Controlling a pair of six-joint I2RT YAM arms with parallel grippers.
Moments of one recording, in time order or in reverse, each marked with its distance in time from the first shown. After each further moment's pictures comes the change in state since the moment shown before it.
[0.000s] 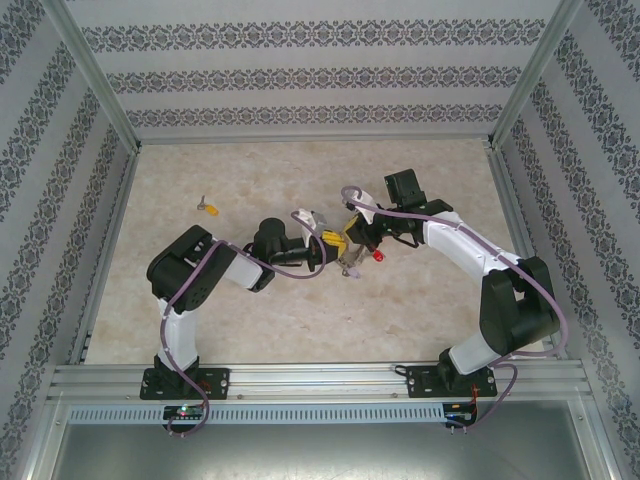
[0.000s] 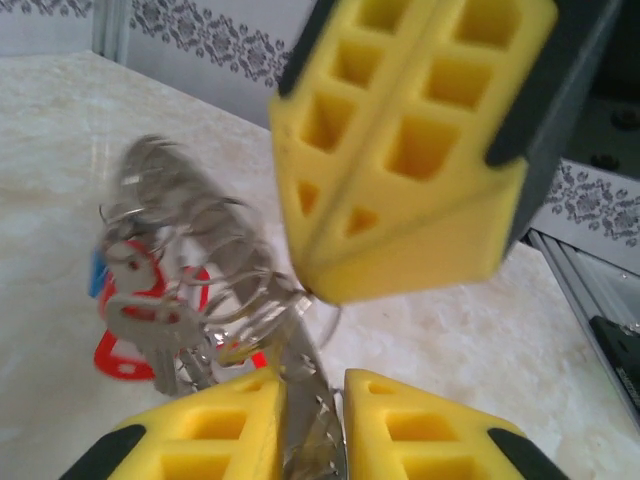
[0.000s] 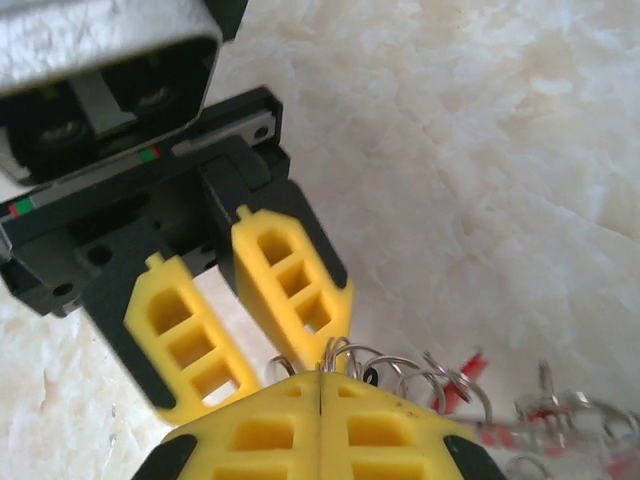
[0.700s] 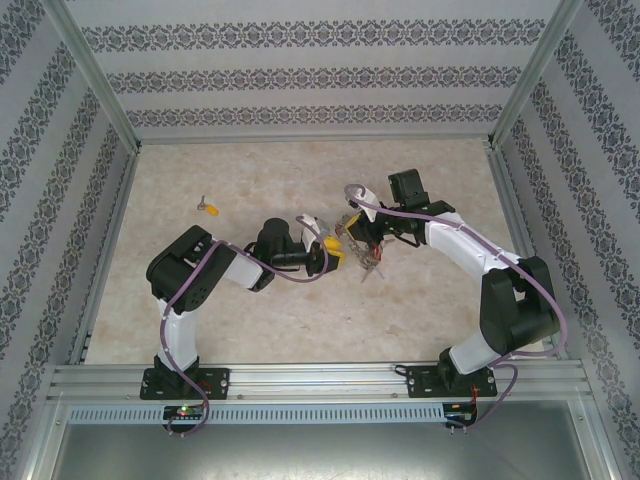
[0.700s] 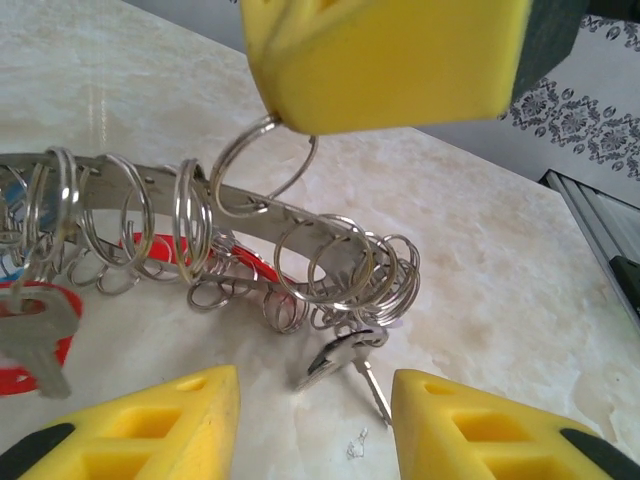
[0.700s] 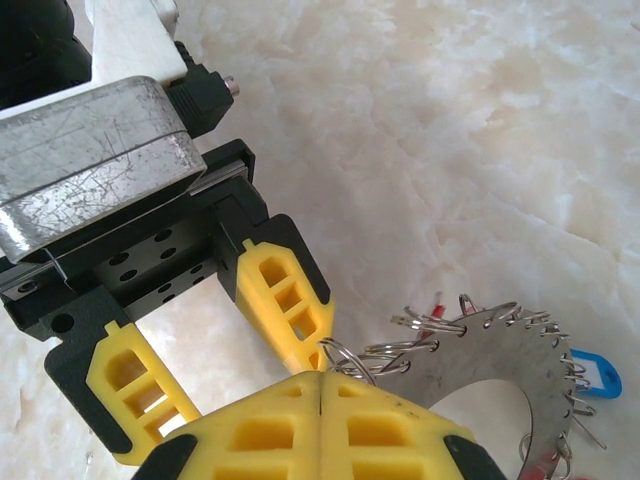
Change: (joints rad) left arm 0.000 -0.002 0.009 -0.138 -0.002 0.101; right arm -0.017 0.000 -0.022 0.055 -0.007 0.014
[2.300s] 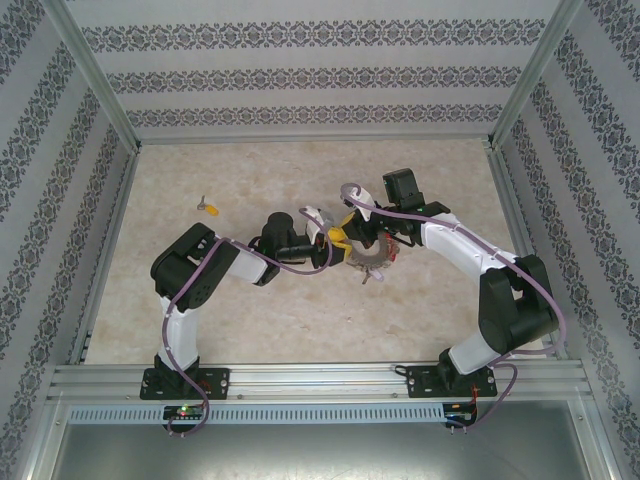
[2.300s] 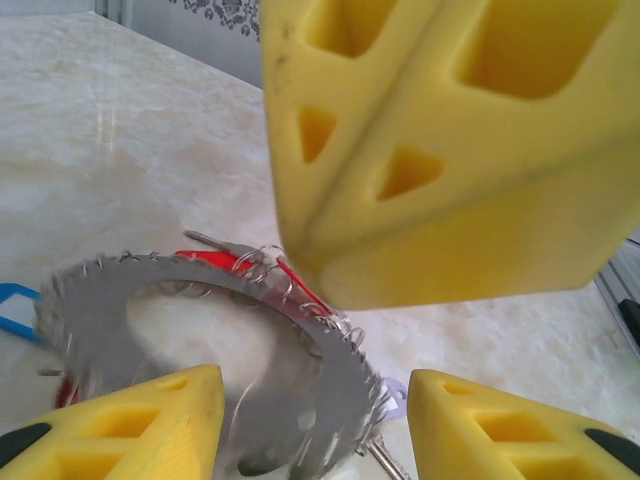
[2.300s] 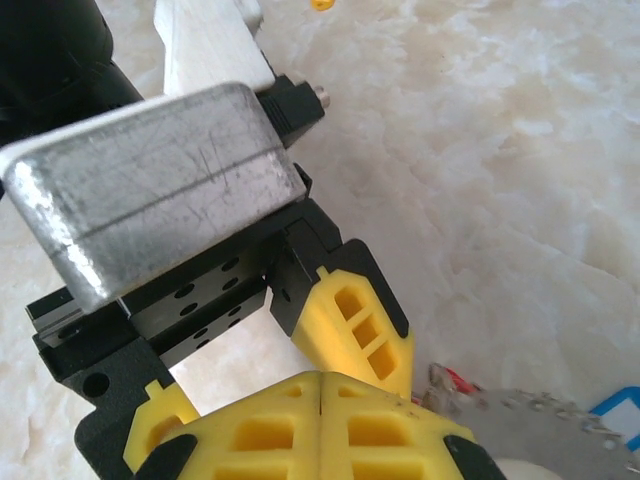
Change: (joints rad) left arm -0.005 0.030 0.071 0.013 -0.026 -0.060; right arm 0.035 0.008 -0.001 0.056 0.003 0.048
